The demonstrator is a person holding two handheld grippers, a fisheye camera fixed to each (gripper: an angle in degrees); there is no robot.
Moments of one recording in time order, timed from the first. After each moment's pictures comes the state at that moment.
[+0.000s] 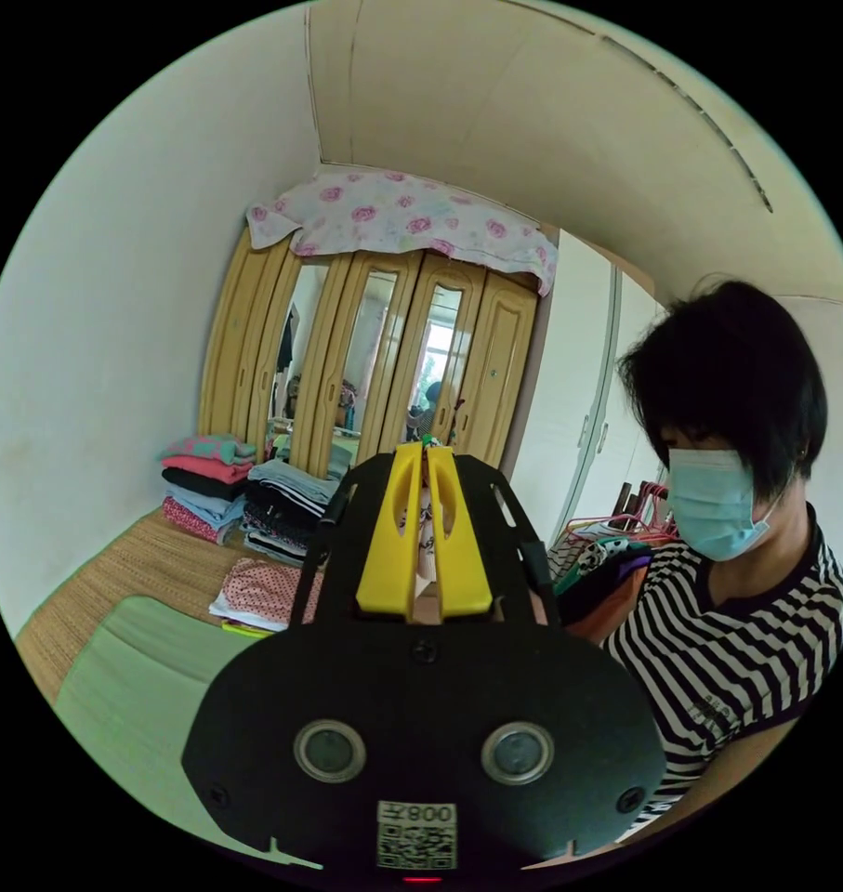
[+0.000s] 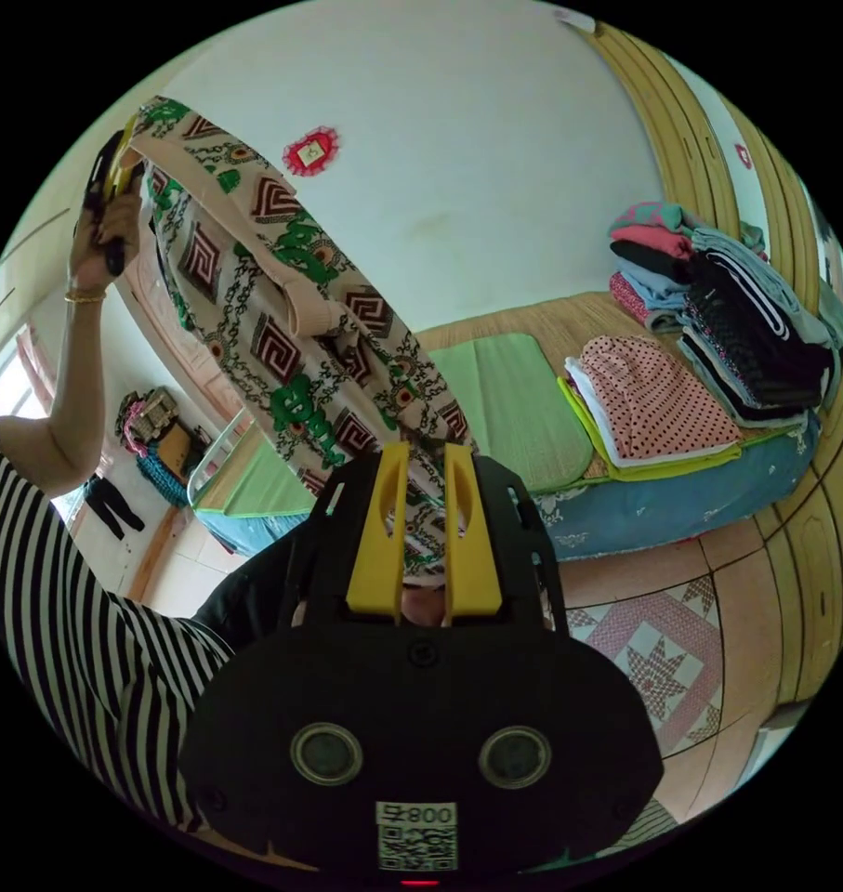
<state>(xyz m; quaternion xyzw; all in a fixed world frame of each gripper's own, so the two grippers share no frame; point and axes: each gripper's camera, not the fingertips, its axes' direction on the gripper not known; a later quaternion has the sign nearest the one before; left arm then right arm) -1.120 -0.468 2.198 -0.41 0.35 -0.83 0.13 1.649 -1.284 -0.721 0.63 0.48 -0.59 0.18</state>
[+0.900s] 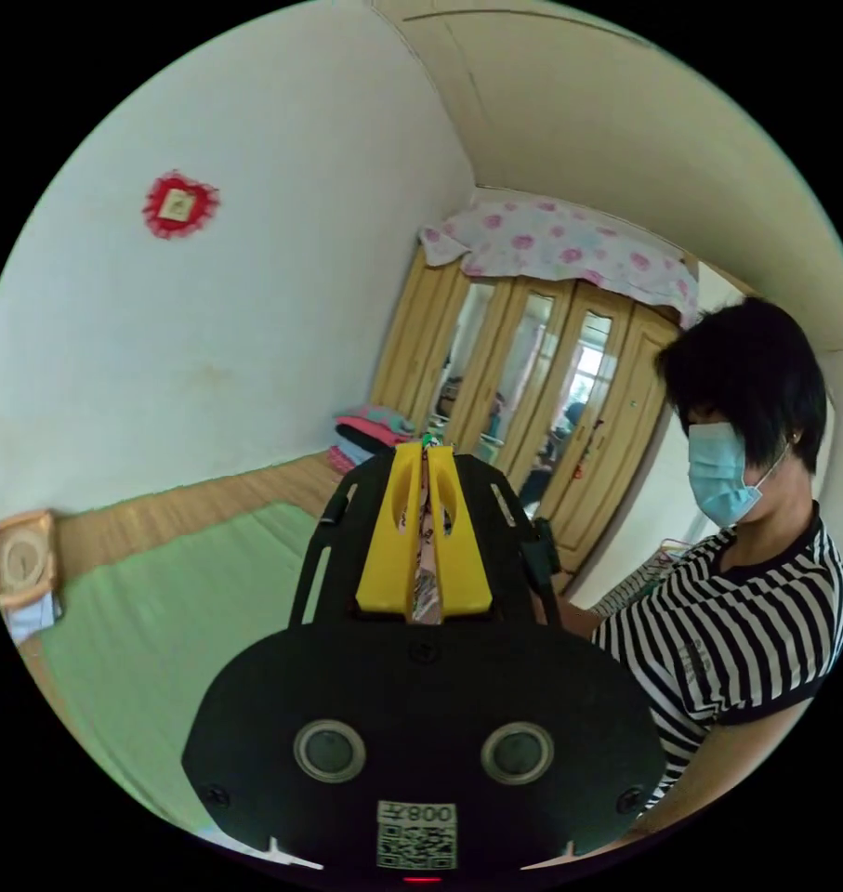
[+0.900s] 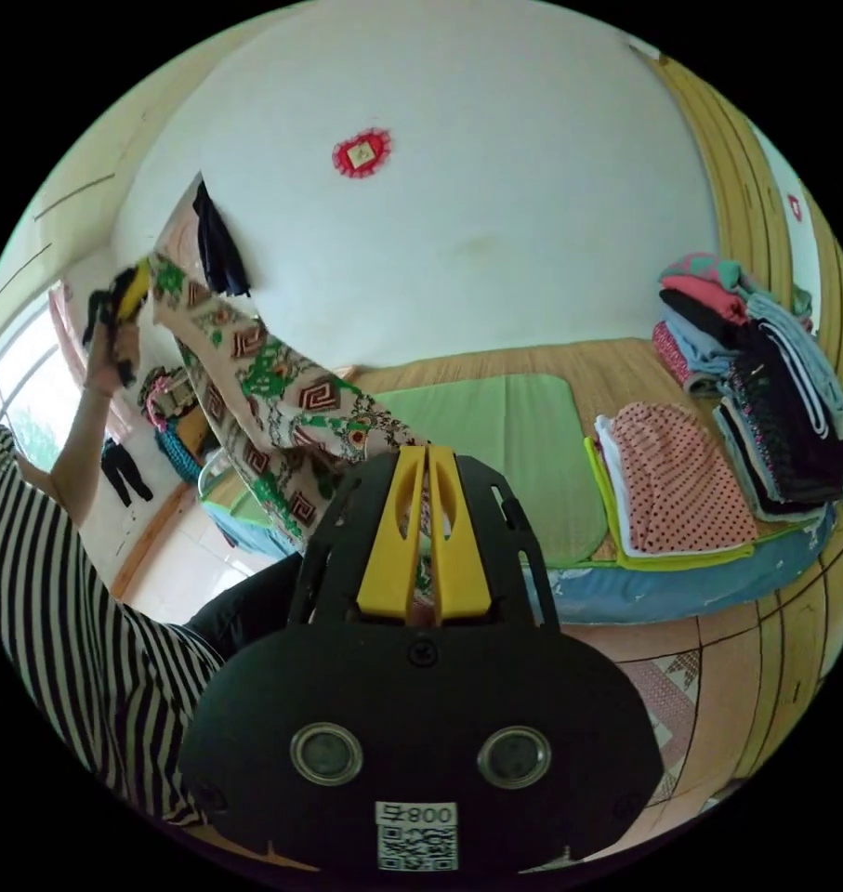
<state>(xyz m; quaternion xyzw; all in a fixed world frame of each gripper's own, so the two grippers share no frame) -1.403 -0.417 1.993 -0.64 0.25 -0.71 0.13 1.585 -1.230 -0.618 0.58 0.50 -0.63 0.14</state>
